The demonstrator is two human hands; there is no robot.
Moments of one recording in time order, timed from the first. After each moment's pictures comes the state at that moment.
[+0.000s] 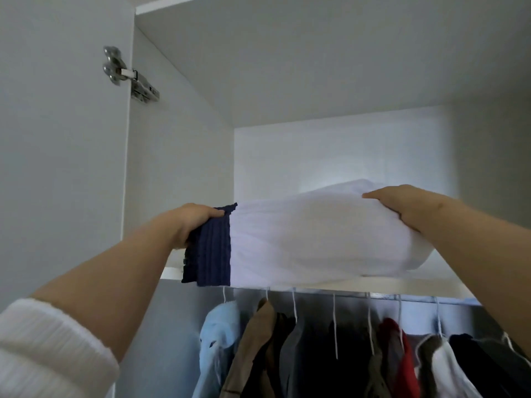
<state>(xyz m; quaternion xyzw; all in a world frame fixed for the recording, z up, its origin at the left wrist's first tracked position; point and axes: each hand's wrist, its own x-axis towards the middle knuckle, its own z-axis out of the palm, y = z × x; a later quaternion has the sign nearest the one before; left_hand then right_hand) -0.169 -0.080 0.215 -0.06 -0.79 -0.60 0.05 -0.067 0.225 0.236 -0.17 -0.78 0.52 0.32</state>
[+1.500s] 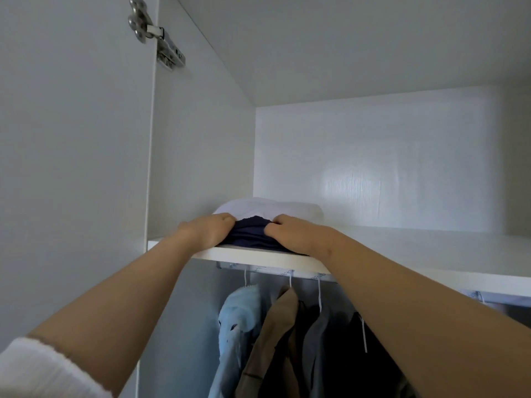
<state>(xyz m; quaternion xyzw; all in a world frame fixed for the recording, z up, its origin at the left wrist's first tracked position) -0.217 -0.107 0.164 -0.14 -0.96 -0.19 0.14 -0.155 0.065 0.171 0.08 -0.96 0.25 0.11</state>
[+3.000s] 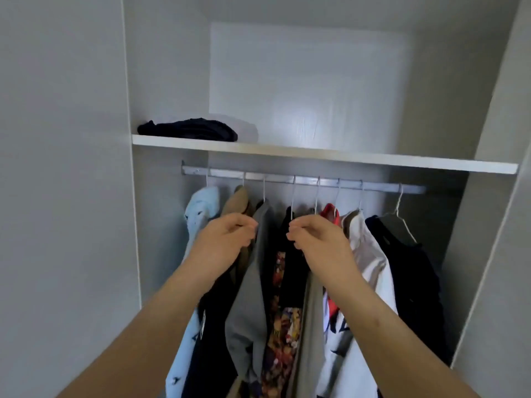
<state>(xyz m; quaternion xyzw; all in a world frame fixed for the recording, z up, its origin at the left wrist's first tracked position) 0.027 -0.078 0.005 -0.24 -0.73 -0.64 0.05 0.089 0.073 0.001 -0.01 -0.79 0.52 0.34</state>
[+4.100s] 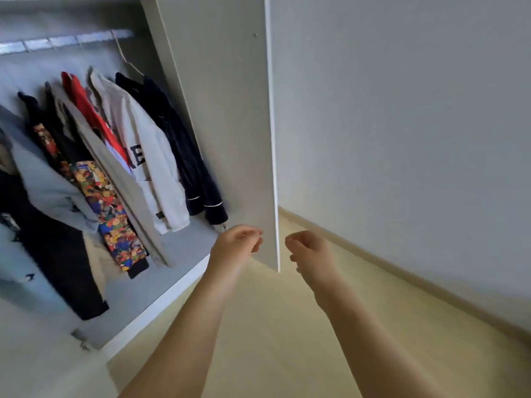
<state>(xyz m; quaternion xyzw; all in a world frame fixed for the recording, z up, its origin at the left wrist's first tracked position) 0.491 -0.162 -0.174 -0.37 -0.69 -0.49 -0.38 0.620 -0.133 -0.196 -0.53 -0.54 0.53 0.37</state>
